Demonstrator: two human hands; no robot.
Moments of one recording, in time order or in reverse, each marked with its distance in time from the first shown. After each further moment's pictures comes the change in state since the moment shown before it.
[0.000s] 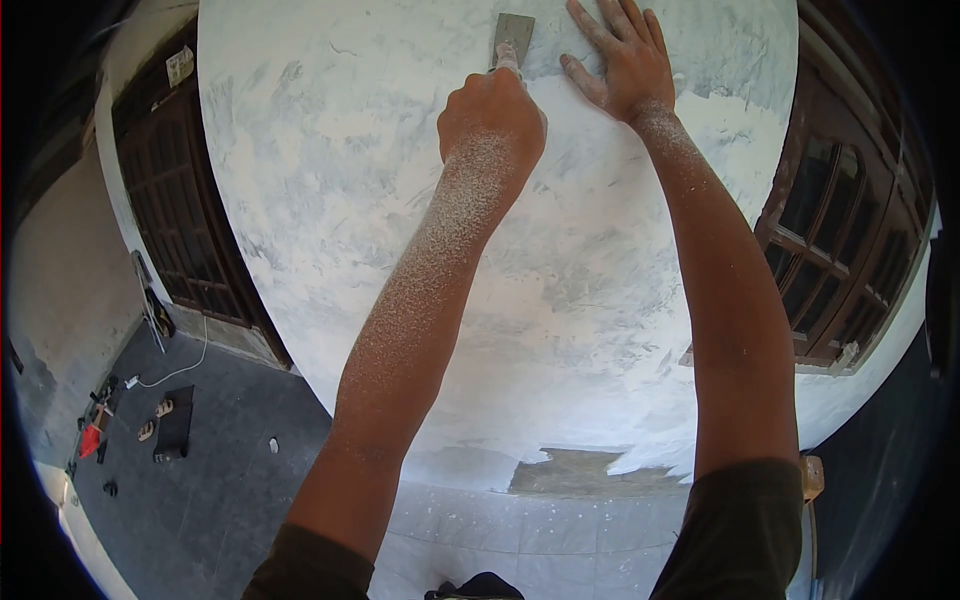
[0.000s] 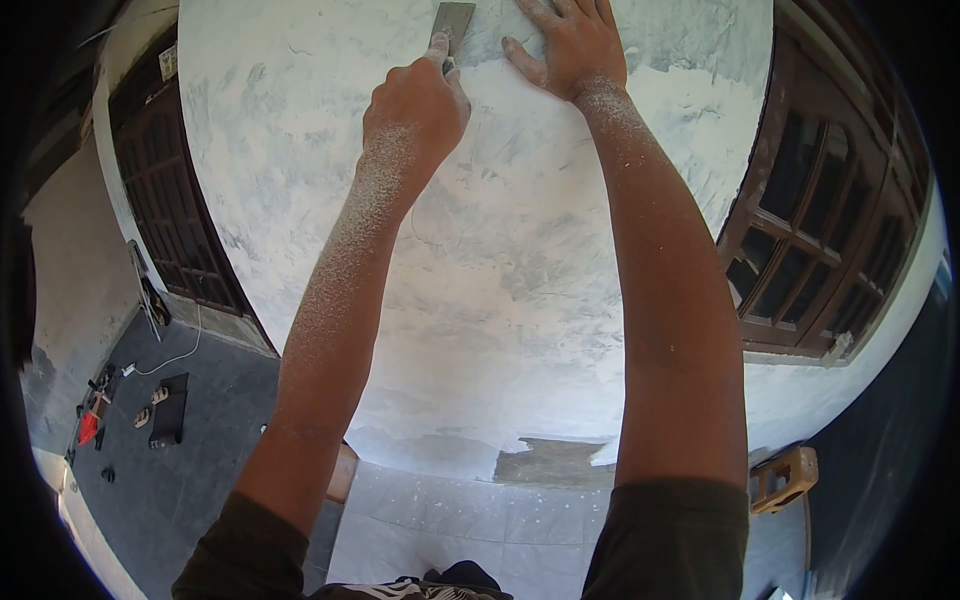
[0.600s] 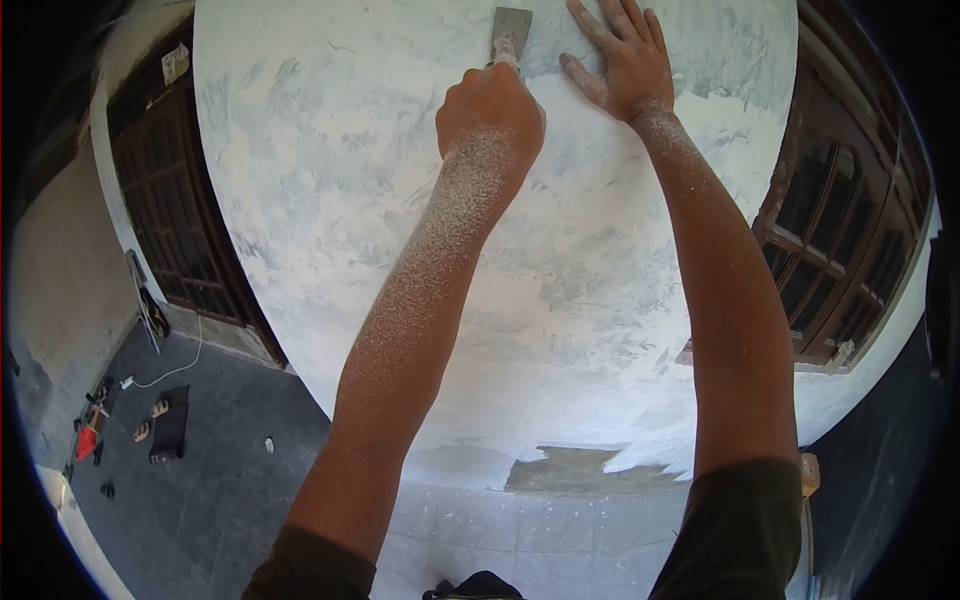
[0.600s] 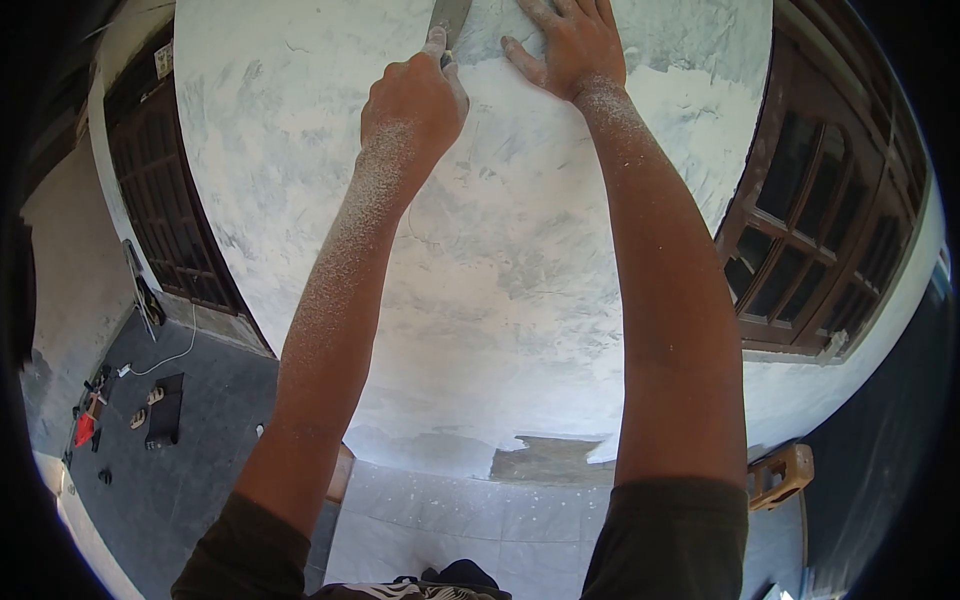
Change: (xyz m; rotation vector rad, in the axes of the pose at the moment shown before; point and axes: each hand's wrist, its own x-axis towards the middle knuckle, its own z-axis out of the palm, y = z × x) left_hand 0.006 -0.003 0.002 -0.011 0.018 0.000; right_hand 0.000 0.001 0.001 -0.016 0.012 -0.015
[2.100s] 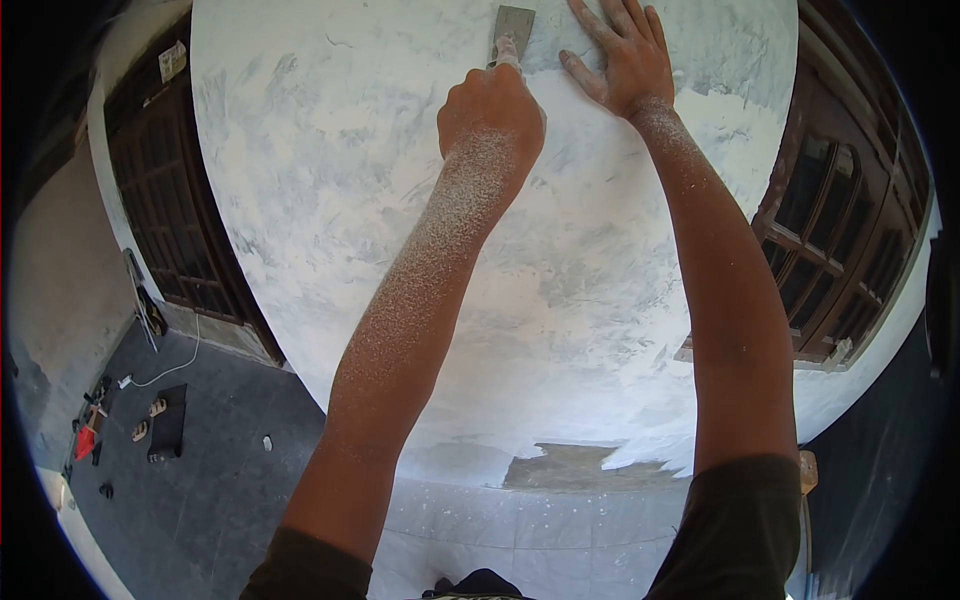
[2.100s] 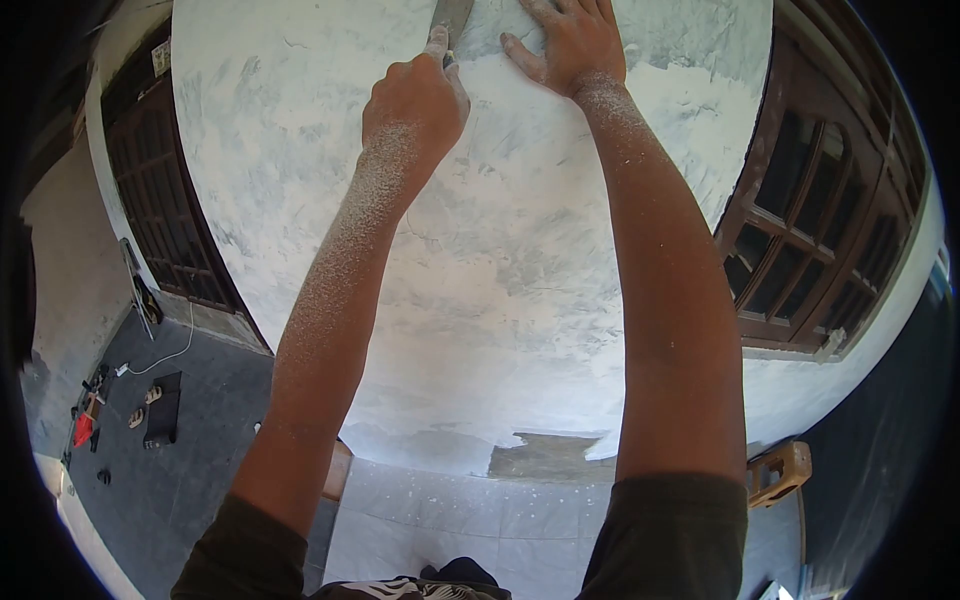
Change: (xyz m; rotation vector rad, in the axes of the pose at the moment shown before) left_hand -0.004 0.002 -0.001 0.021 -0.049 0.005; right_hand -0.001 0.000 0.000 0.013 0.003 0.008
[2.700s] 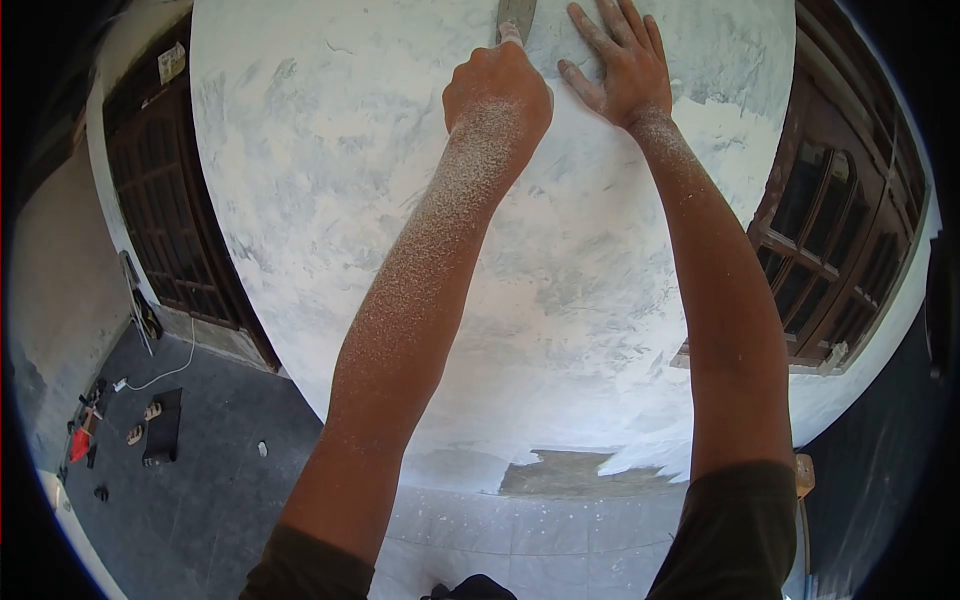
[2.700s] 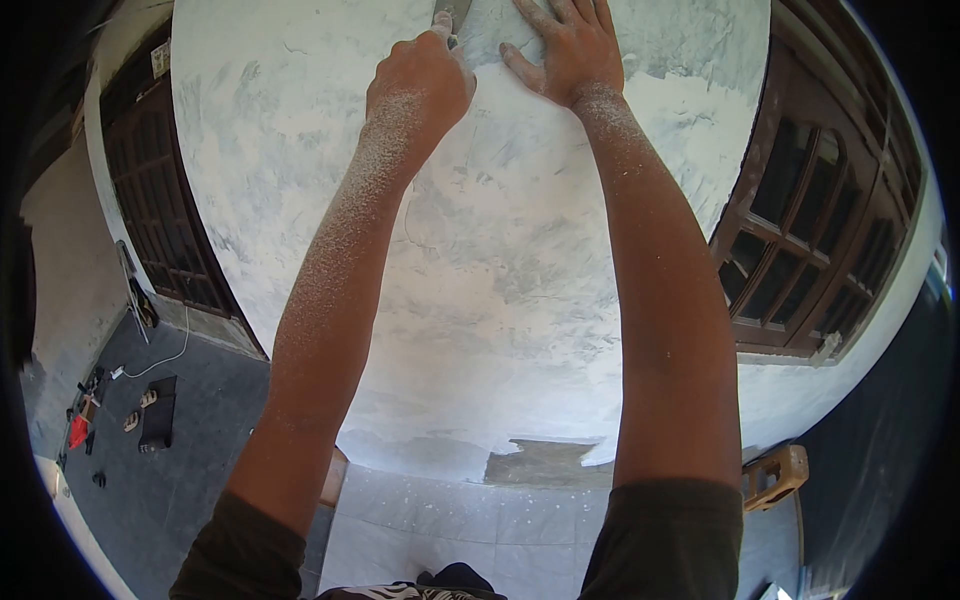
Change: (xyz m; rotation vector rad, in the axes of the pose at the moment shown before) left_hand 0.017 0.008 -0.008 -0.006 0.027 0.006; right_hand 0.000 -0.002 -0.001 -0.010 -0.025 0.016
